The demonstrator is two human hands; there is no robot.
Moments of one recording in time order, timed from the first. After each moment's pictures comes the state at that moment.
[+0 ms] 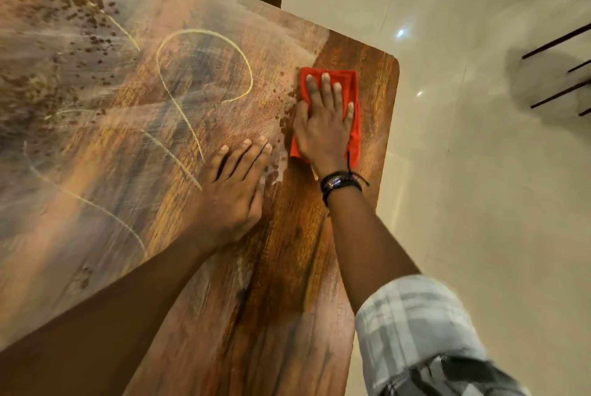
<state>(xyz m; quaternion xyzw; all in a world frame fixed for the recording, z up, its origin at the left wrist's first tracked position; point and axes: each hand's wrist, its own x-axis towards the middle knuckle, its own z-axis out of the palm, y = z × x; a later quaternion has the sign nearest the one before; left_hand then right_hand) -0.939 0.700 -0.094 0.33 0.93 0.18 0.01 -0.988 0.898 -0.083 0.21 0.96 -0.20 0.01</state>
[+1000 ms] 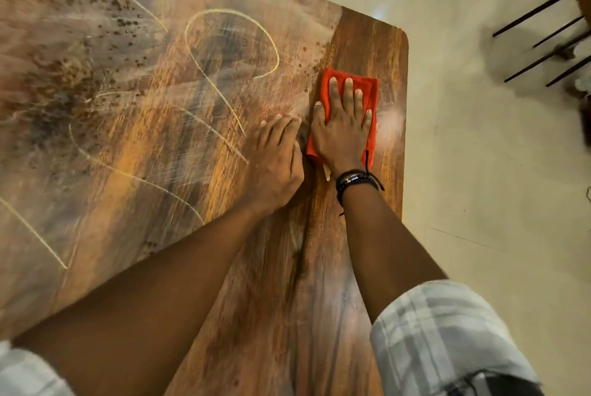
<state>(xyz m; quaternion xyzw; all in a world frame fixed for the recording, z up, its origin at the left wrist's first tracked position) -0.940 0.691 -0.089 0.29 0.89 0.35 0.06 -0.942 0.837 -0.086 0.32 0.93 -0.16 0.01</state>
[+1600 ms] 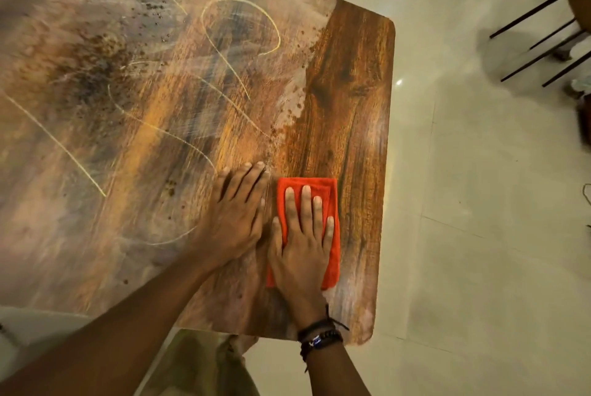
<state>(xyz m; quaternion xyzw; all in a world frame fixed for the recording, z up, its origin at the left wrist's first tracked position) -0.819 0.569 -0.088 0.39 0.91 0.16 0.03 -0.707 0.671 -0.087 0.29 0.95 -0.14 -0.02</state>
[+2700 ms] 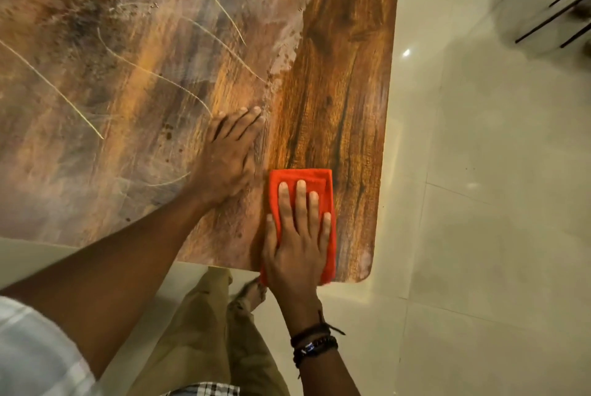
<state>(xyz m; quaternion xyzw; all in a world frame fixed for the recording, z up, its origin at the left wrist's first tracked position) -0.822 0.563 -0.089 0.40 0.89 0.21 0.03 -0.626 0.630 -0.090 0.29 0.95 -0.14 -0.03</state>
